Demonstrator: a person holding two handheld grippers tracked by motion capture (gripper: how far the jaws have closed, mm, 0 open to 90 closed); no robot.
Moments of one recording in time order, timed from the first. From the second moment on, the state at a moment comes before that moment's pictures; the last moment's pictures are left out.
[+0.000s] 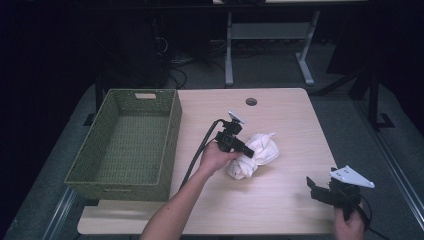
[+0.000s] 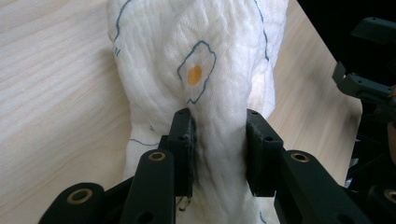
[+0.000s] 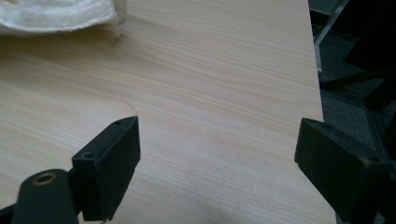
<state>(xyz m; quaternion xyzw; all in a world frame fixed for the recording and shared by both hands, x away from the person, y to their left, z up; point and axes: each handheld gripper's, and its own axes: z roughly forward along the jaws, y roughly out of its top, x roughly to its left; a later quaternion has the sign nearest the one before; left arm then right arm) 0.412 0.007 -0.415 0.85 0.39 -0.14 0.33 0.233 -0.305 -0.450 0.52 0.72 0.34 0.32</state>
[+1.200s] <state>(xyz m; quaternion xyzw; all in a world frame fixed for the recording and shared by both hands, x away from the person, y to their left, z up) 0.377 0.047 -0.405 0.83 0.39 -0.10 0.38 0.233 -0.302 -0.452 0.51 0.72 0.34 0.32</state>
